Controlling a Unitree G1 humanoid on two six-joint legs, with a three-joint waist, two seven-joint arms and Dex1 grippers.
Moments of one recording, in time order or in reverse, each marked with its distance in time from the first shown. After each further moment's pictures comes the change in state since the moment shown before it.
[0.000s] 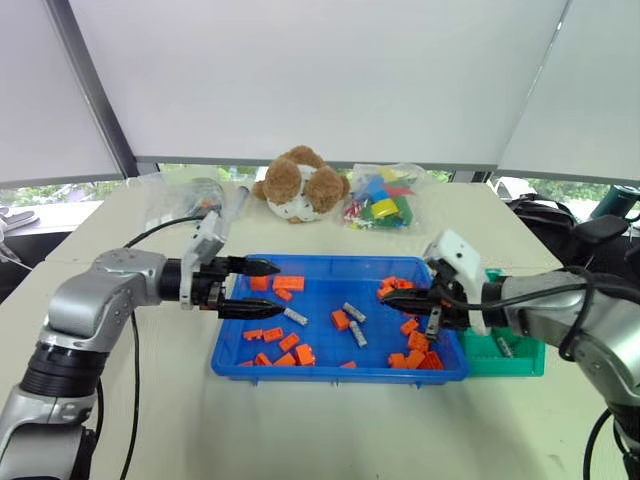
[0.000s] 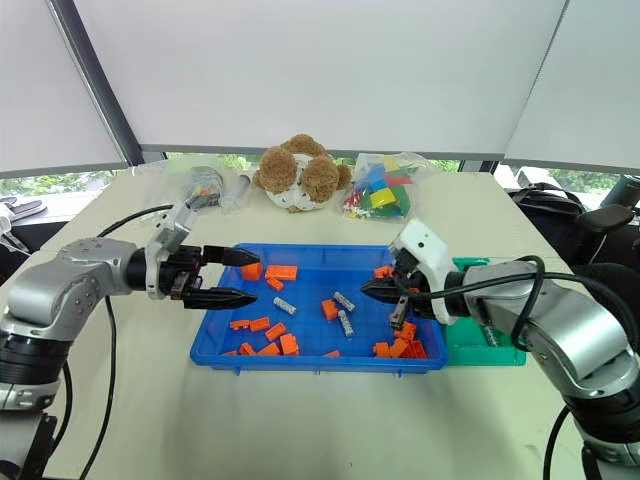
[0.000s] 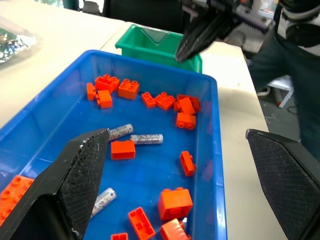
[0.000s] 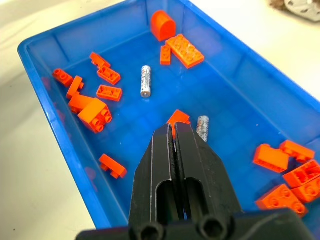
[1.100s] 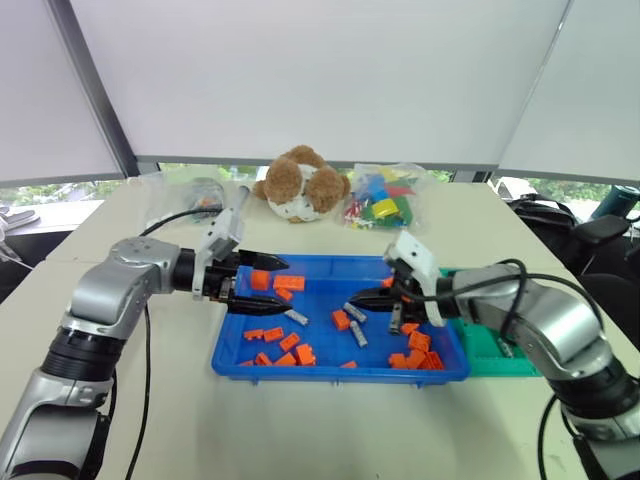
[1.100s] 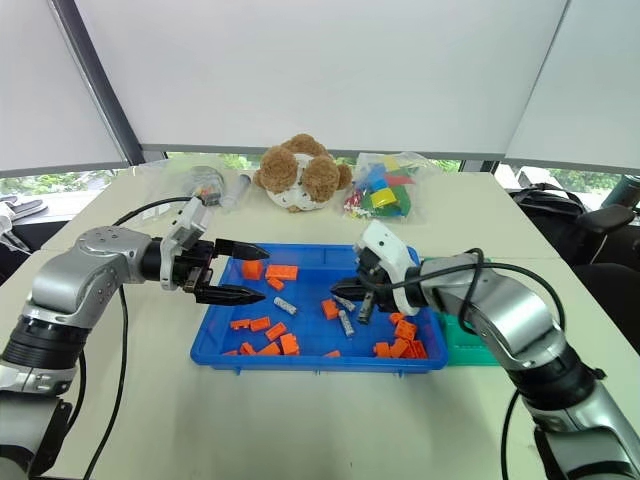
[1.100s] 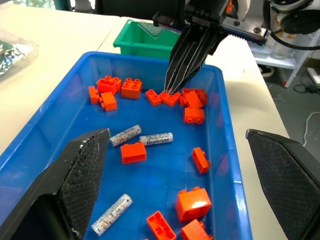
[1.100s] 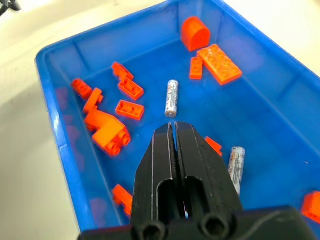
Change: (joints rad) left arm -0.104 -0.038 -0.071 0.103 0.110 -0.120 -0.055; right arm -0.155 0.218 0.229 0.193 -0.140 -0.071 0.031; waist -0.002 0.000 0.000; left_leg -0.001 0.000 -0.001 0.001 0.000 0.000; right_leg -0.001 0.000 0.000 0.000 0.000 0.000
